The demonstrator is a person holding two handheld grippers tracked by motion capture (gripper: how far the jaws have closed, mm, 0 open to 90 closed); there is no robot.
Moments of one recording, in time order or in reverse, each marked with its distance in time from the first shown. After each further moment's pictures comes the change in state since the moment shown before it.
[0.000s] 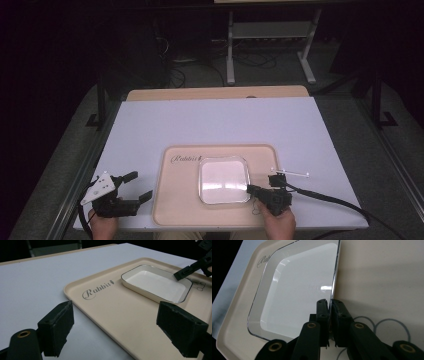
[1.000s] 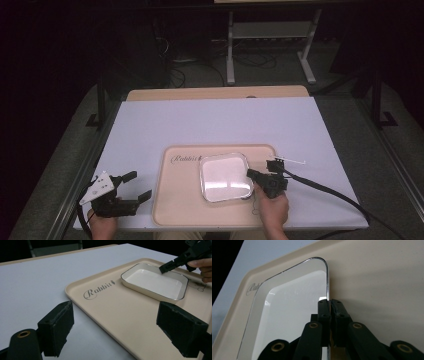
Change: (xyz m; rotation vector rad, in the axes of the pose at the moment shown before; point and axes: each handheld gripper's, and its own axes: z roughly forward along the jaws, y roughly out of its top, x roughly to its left) left arm 0.001 0.000 -0.001 -0.005 0.003 -0.004; right arm -0.005 0.032 0.021 -0.084 -0.047 0.045
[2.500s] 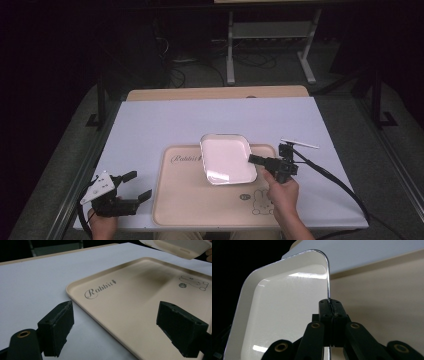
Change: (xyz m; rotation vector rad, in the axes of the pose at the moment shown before) left arm 0.001 0.000 0.001 0.006 0.006 0.002; right arm -0.002 0.044 -0.024 0.008 0.227 0.060
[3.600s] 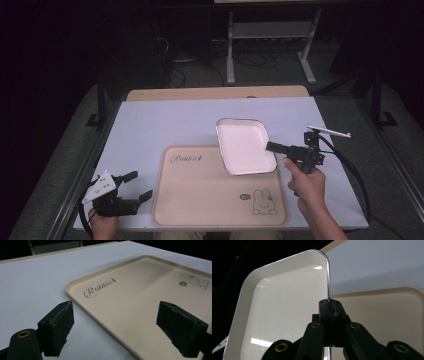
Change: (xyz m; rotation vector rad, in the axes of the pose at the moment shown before) left arm 0.000 0.000 0.002 0.011 -0.002 0.005; right arm 0.006 0.037 -0.060 -0.047 0.083 -0.022
